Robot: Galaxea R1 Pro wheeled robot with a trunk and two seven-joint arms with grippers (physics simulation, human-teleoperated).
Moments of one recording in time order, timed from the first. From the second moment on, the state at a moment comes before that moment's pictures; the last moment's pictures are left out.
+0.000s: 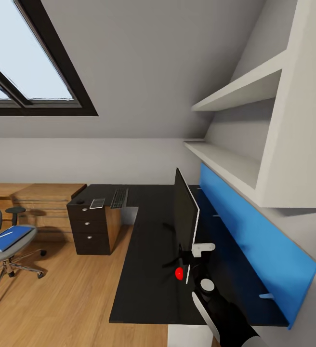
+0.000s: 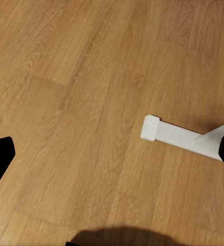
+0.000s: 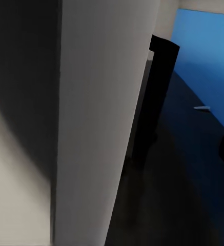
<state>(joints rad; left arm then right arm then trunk) -0.06 0.08 -0.34 -0.32 0.64 -0.40 0.02 -0.45 0.06 0.37 -0.90 -0.11 -0.07 -0.35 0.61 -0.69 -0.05</state>
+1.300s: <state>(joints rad) -0.06 0.08 -0.34 -0.32 0.64 -0.40 0.02 -0.45 0.06 0.37 -0.90 -0.11 -0.07 -0.35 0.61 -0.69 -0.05</state>
